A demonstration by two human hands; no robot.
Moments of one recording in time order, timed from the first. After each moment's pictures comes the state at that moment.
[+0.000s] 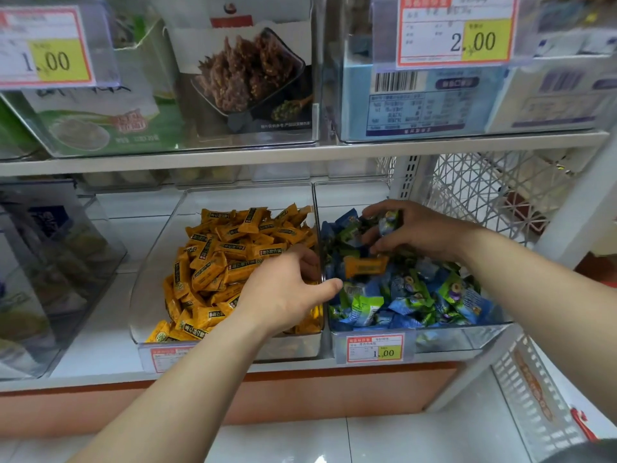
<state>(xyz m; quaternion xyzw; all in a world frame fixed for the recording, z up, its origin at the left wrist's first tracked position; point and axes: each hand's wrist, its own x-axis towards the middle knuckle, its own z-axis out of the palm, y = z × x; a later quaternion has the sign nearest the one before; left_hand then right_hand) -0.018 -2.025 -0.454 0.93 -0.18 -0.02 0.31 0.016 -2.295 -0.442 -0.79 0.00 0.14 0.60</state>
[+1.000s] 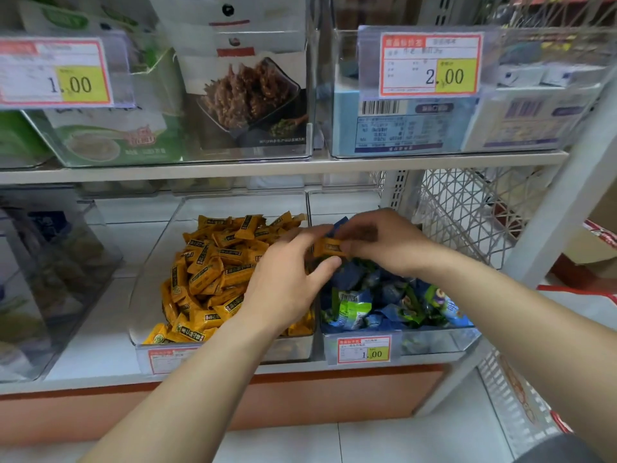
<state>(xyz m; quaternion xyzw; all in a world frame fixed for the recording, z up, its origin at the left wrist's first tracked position) -0.026 -2.038 -0.435 0.88 -0.26 0.13 0.37 -0.014 -2.244 -0.416 -0.90 -0.11 -0.01 0.42</state>
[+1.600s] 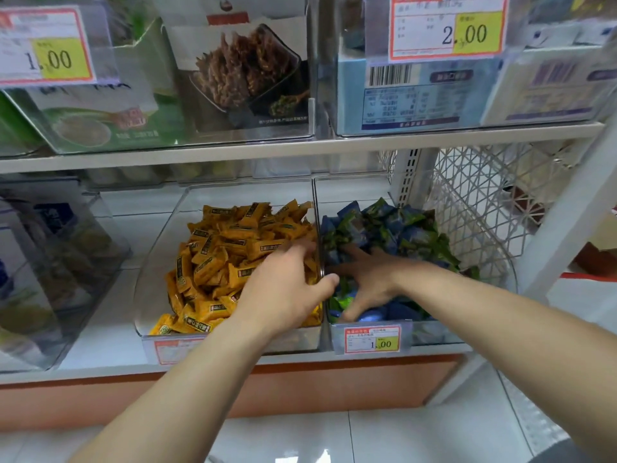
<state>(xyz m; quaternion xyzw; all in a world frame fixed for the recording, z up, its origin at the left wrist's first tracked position) -0.028 -2.026 -0.457 0.95 -0.19 0.04 0.26 0.002 -2.225 -0.481 -0.96 -0.09 0.28 0.03</state>
